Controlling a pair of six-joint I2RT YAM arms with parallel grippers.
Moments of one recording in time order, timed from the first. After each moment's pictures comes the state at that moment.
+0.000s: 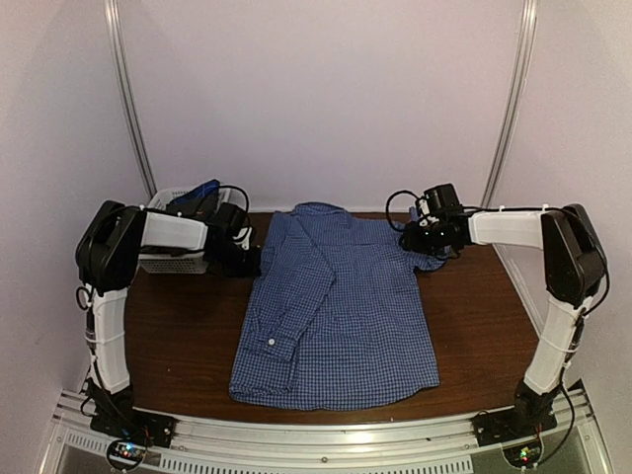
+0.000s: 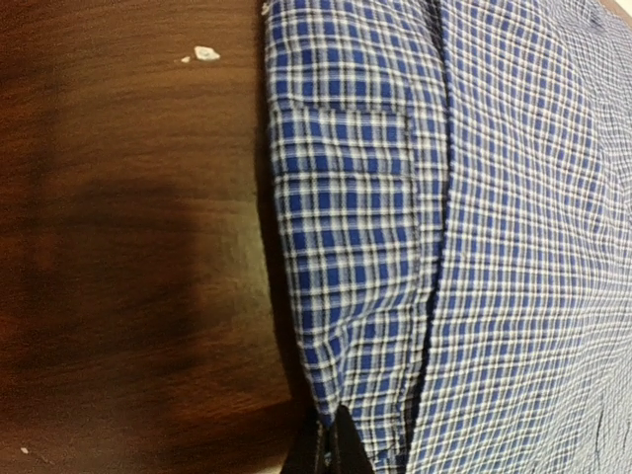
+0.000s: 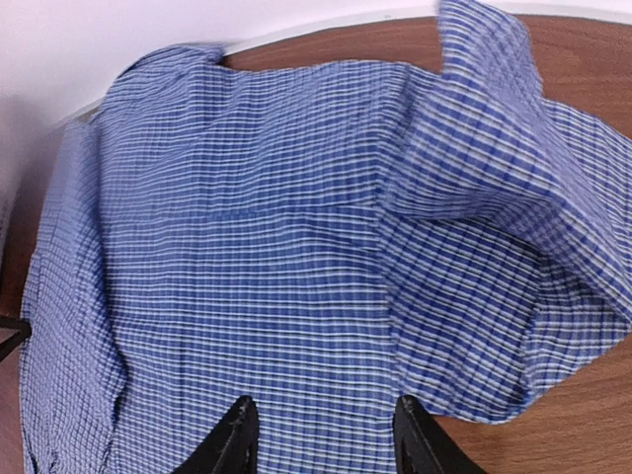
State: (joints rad) left arm -0.42 2.12 1.40 -0.30 0.17 -0.38; right arm 0.35 1.86 1.29 -0.19 -0.04 0.42
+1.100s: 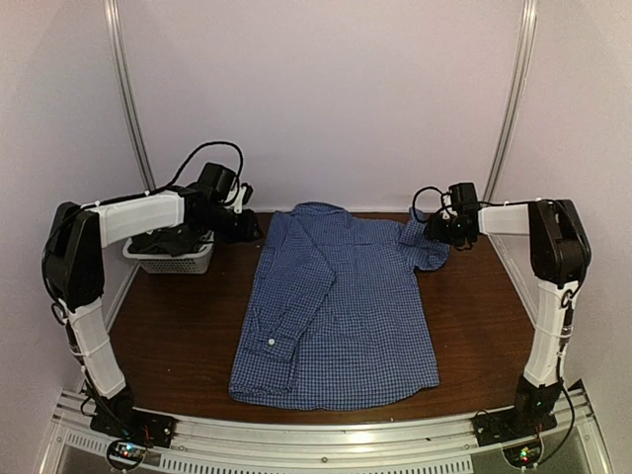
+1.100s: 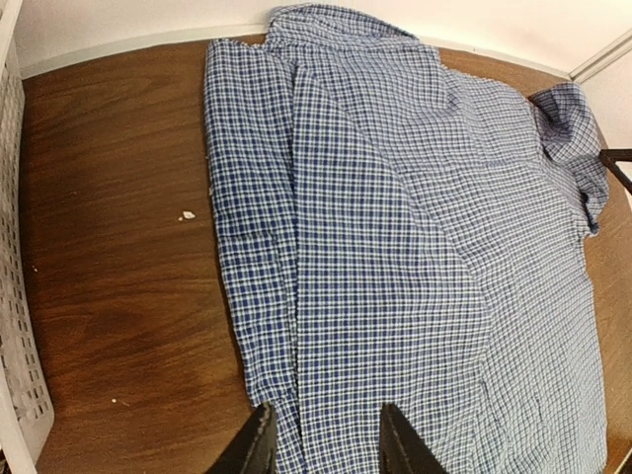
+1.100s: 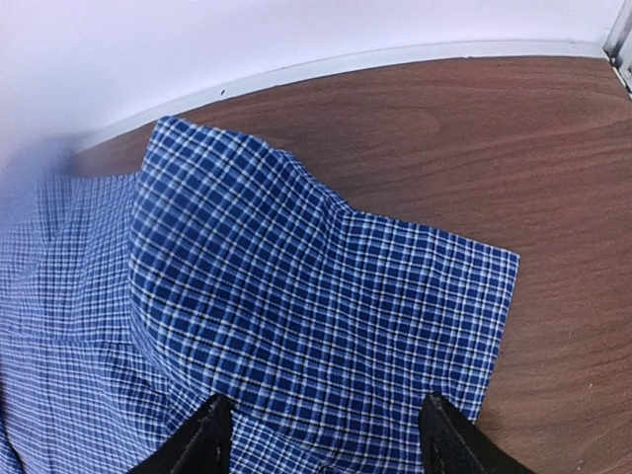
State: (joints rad) left arm -0.44 1.88 1.49 -0.45 0.16 -0.31; right arm 0.12 2.06 1.44 -0.13 -0.04 0.29
